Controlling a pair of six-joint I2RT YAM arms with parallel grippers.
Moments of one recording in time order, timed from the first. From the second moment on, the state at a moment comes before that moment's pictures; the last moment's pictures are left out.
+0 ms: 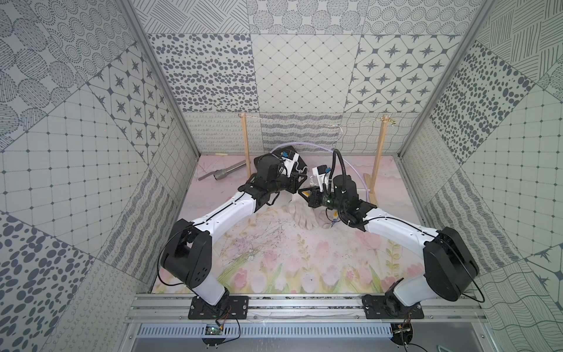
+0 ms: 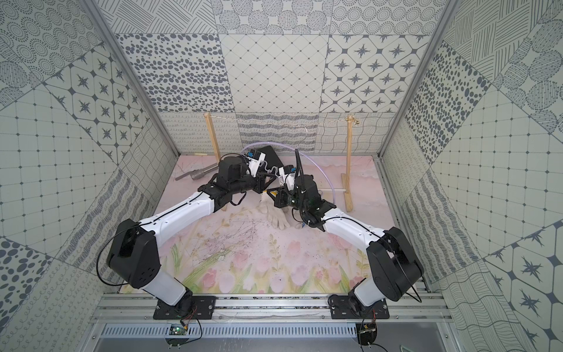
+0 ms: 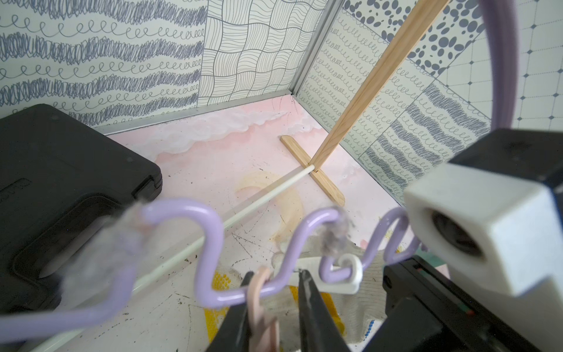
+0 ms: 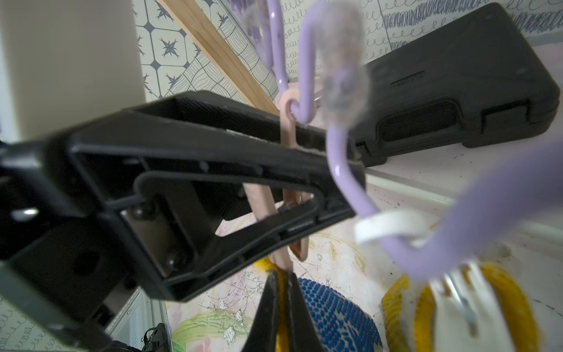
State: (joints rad) left arm -0.54 1.61 1.22 0.00 0.41 -0.23; right arm 0.62 1.51 0.96 0.23 -0.36 0.53
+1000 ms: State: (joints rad) left arm -0.53 1.61 1.22 -0.01 0.44 -0.24; right arm 0.62 1.51 0.97 0.22 -0.33 0.53
